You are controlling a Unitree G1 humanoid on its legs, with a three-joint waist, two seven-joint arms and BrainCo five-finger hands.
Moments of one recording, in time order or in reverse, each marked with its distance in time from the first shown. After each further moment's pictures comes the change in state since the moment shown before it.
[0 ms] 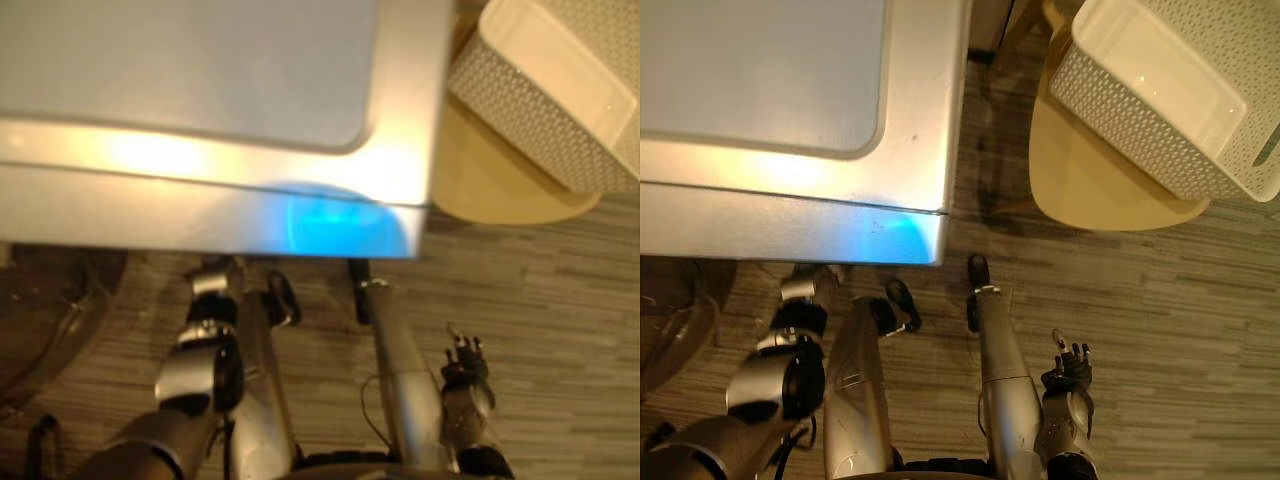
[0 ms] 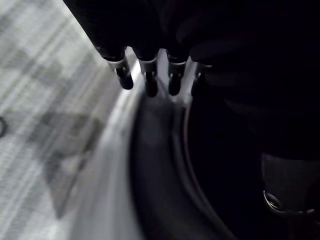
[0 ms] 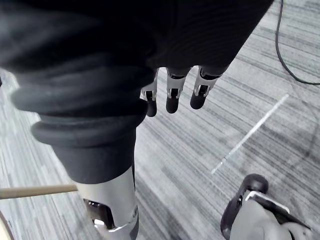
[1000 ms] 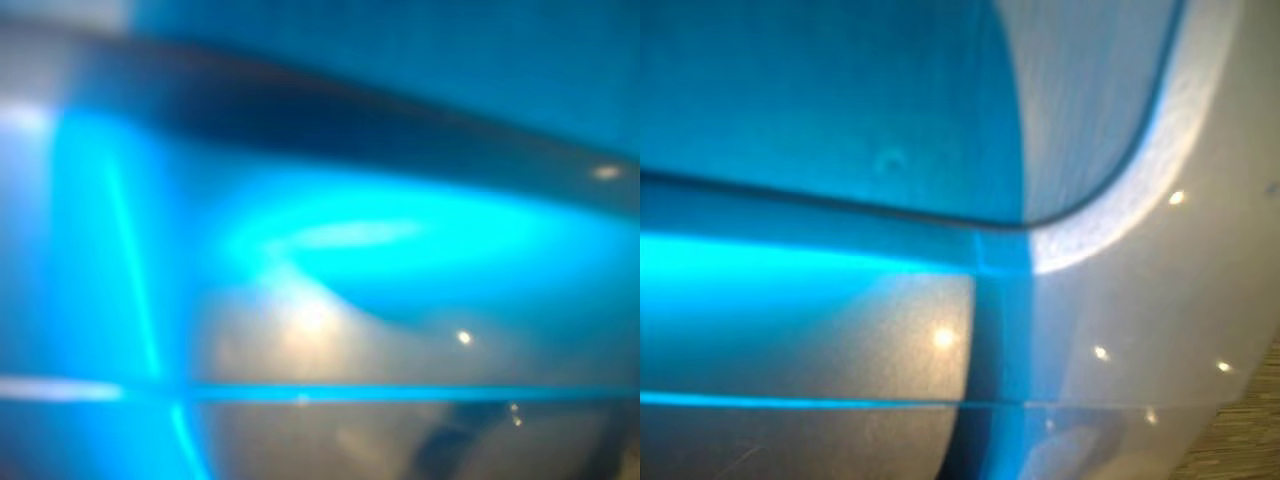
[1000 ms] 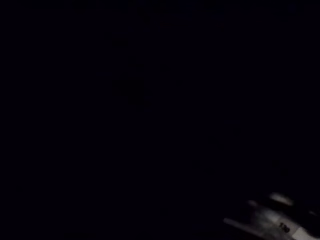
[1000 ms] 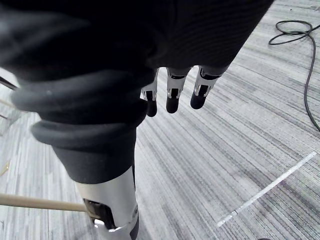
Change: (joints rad) left arm -0.713 0.547 -0.554 -0.150 0.085 -0.098 0.257; right arm 0.020 -0.004 0.013 -0.043 -0.028 -0.093 -0.013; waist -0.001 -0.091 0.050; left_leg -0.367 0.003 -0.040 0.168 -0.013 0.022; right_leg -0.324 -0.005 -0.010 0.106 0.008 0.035
